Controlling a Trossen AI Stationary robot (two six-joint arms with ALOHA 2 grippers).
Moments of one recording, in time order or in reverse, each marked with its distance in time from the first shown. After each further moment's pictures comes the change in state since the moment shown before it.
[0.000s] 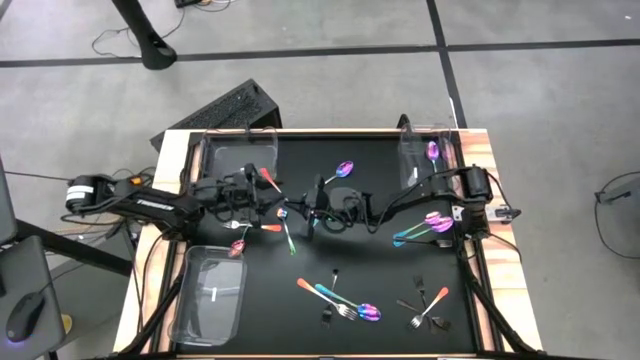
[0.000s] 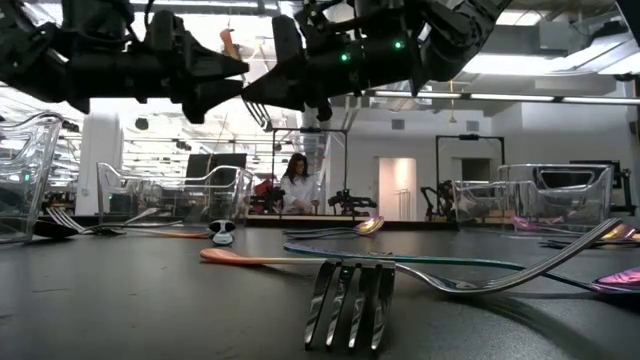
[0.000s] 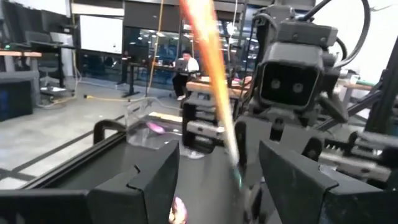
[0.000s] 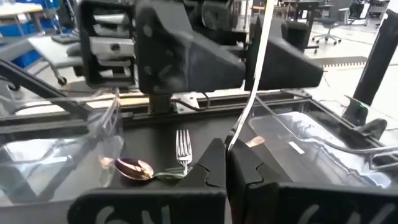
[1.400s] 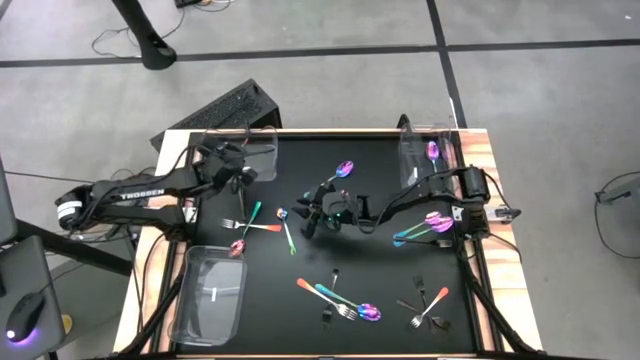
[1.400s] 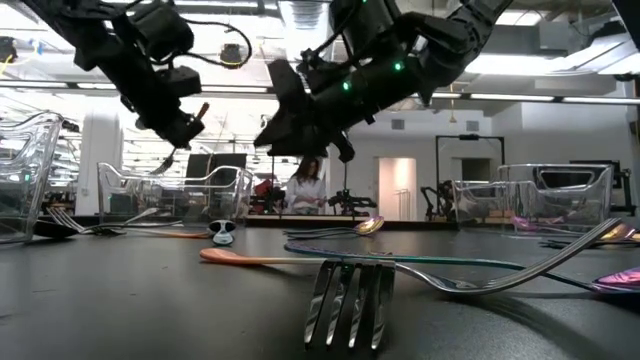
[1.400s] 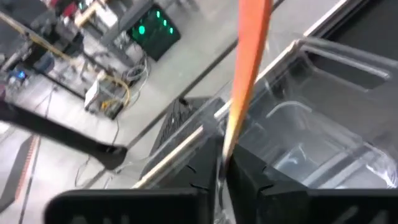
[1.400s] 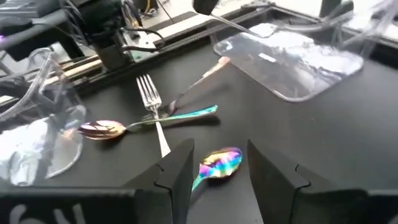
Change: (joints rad) left arm 0.254 -0.130 0.360 -1.332 -0.824 0.170; right arm 0.001 0.018 -0.002 -0.238 0.114 0.348
